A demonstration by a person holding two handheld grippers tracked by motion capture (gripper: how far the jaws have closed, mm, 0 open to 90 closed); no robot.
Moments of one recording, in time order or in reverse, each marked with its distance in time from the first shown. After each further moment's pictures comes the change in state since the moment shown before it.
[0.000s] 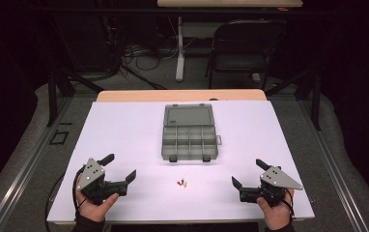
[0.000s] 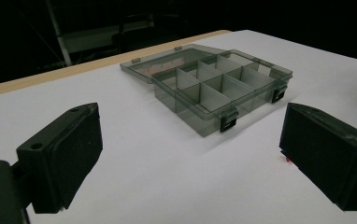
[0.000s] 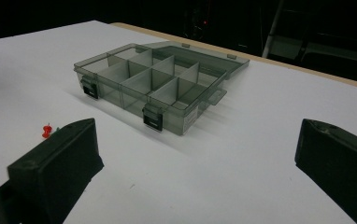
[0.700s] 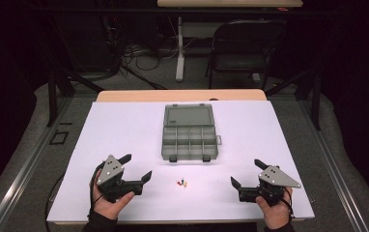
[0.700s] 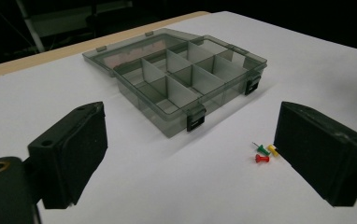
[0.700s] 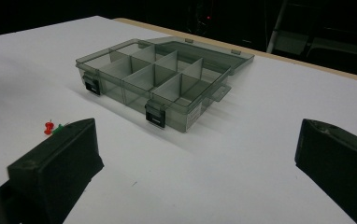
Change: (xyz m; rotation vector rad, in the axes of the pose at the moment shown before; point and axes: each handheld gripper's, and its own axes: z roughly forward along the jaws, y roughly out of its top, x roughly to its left) left arm -0.027 0.013 0.029 0.091 -0.071 0.011; right arm 0.000 0.000 0.004 0.019 0.016 0.003
